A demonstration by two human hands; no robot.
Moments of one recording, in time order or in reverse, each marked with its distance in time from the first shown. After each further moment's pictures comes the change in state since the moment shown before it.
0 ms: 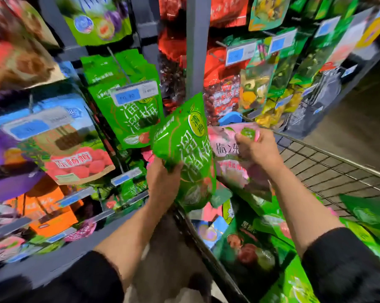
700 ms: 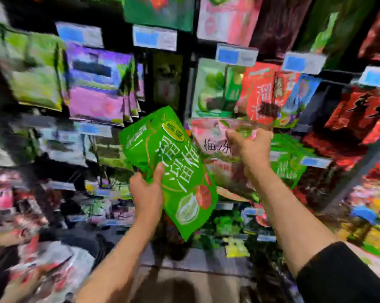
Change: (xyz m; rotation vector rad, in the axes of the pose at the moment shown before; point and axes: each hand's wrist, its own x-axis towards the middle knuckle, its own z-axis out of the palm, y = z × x) left_hand -0.107 -0.141 -0.465 -0.554 0.808 -0.074; right_hand -0.310 -0.288 0.381 0.321 -0.267 -0.467
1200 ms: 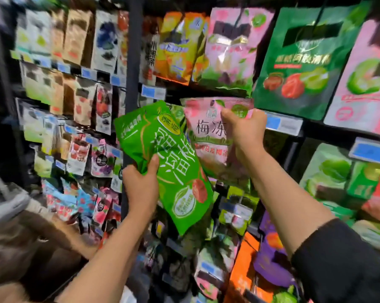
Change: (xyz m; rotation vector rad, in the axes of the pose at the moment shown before) left_hand 0.175 0.070 -0.124 -0.026 0.473 0.232; right_hand 0.045 -0.121 0.284 0.332 -0.390 -0.229
